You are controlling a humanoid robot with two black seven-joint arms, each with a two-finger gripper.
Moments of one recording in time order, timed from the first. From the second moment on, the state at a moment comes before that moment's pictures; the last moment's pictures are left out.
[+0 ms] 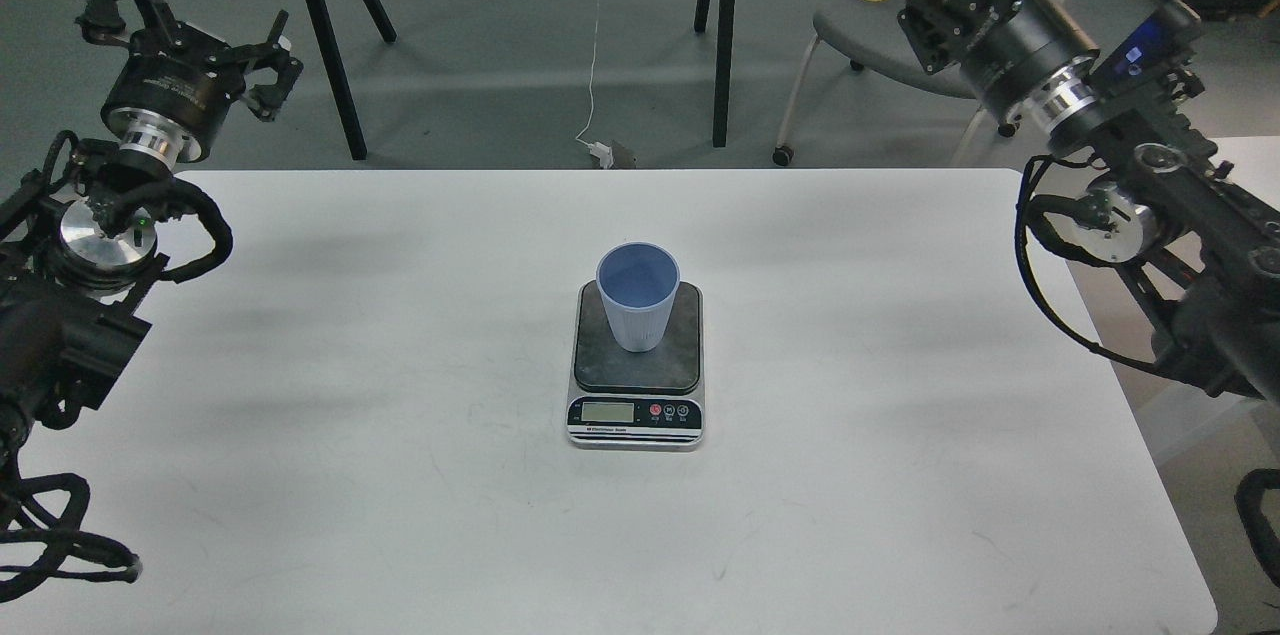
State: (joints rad) left arm -0.81 0.39 -0.94 -0.54 -0.24 -0.49 -0.17; right arm 0.85 -0.40 0.78 1.00 -0.71 0.17 0.35
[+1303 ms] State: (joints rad) left arm -0.81 0.39 -0.93 -0.55 -0.23 -0.49 -0.17; right arm 1.05 -0.08 0.07 0.73 -1.59 -0.33 0.39
